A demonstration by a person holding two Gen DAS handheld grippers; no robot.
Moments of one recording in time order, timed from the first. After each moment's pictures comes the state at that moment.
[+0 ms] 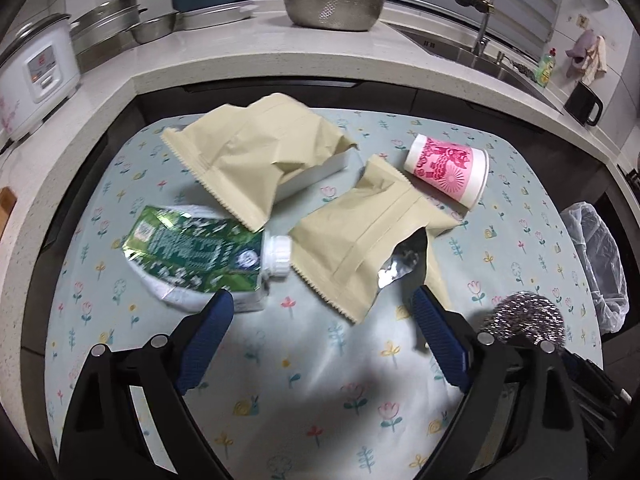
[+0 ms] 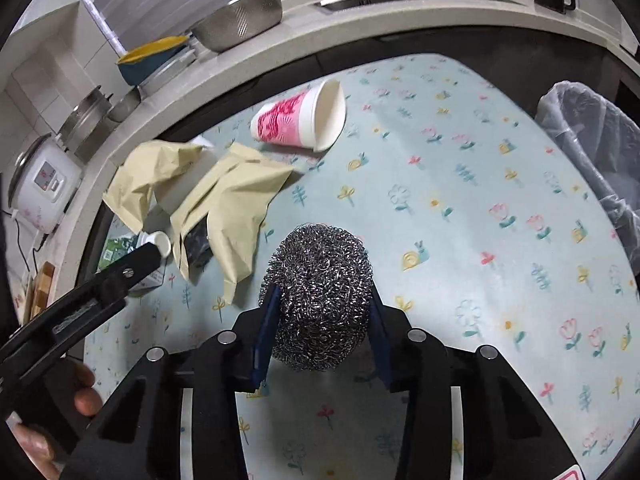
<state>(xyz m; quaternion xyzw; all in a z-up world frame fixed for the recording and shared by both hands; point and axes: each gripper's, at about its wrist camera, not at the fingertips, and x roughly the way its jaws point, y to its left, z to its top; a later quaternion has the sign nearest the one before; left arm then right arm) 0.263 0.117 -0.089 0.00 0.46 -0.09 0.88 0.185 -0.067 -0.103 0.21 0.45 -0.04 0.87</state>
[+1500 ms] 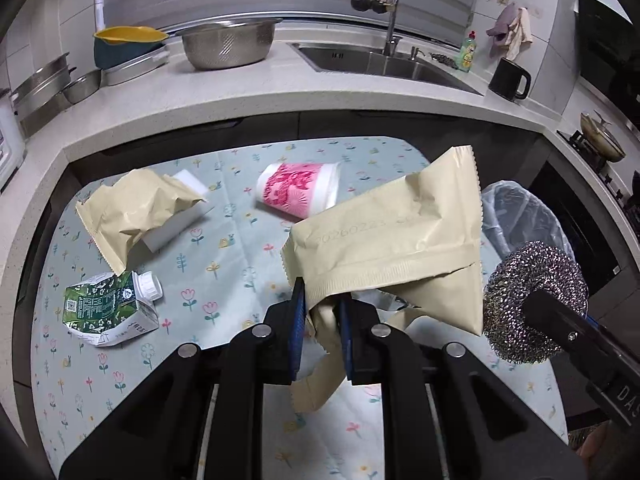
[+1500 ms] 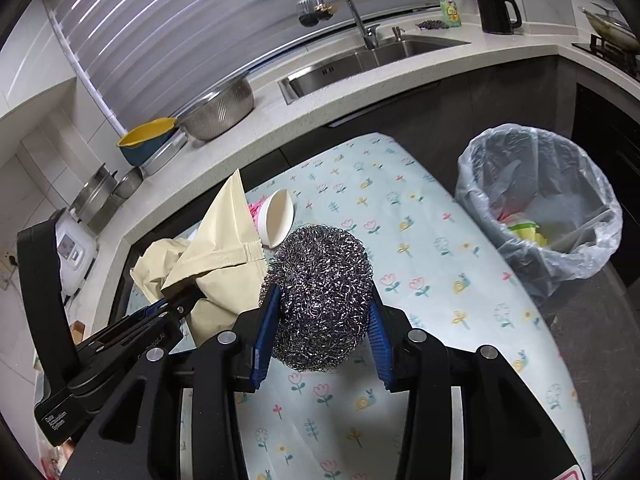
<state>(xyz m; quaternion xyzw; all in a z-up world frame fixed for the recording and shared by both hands) 0.212 0.013 -0.033 0.04 0.42 -0.19 0.88 0.119 -0.156 -0.027 0.25 0.36 -0.07 0.90</state>
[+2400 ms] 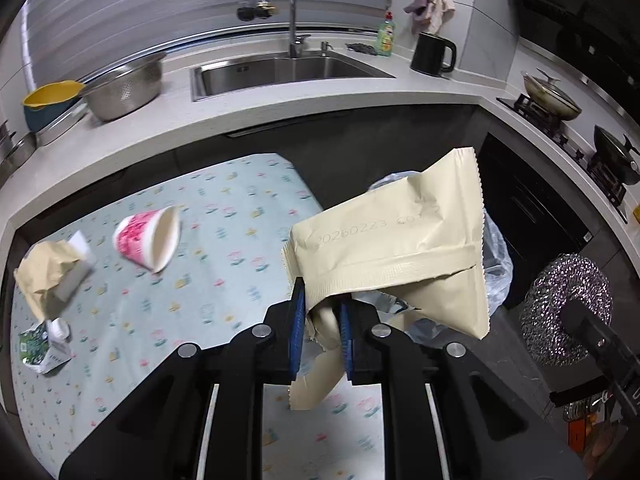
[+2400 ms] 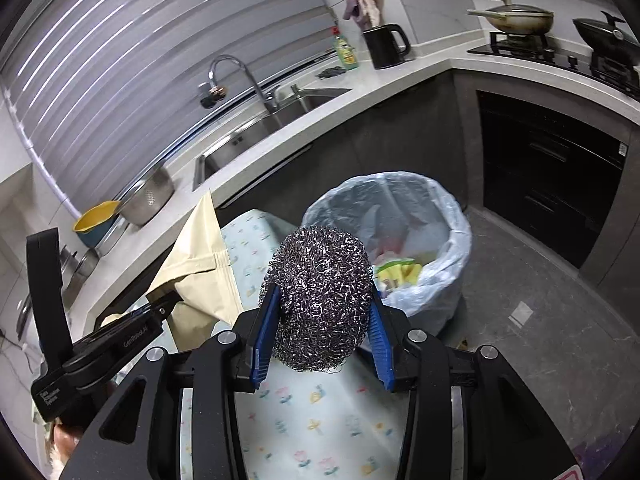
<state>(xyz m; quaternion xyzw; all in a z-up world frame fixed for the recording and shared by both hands) 0.170 -0.163 -0.012 0.09 0.40 -0.28 0.87 0.012 -0.317 -0.008 0.29 0.30 -0.20 0.89</state>
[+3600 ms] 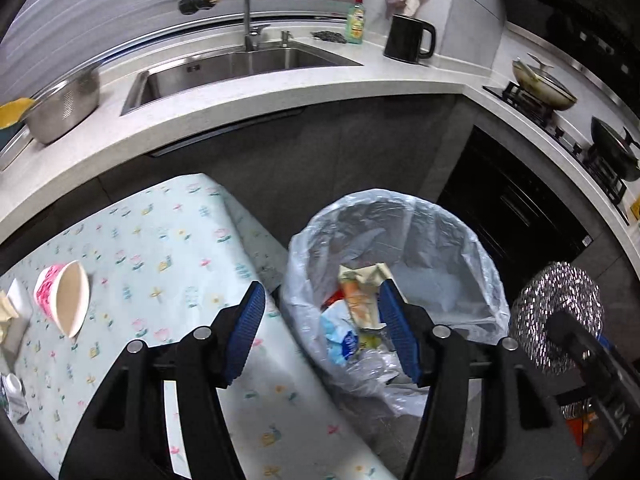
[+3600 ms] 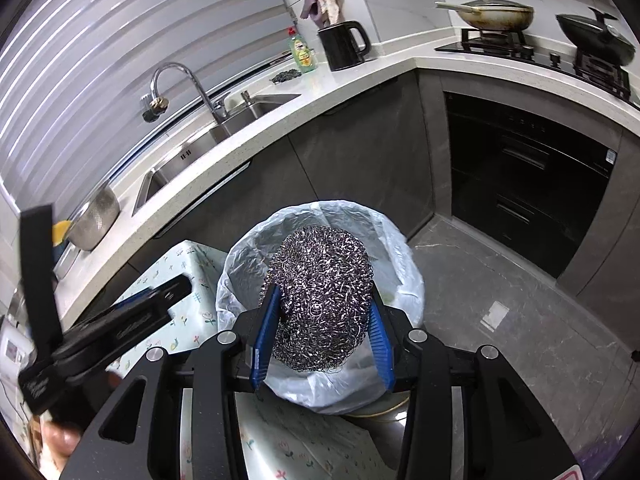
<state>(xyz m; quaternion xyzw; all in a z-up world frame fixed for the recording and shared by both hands) 0.225 -0.261 -0.044 0.09 0.41 -0.30 0.85 0.067 -0.397 -0.043 0.28 0.31 -0.24 0.87</state>
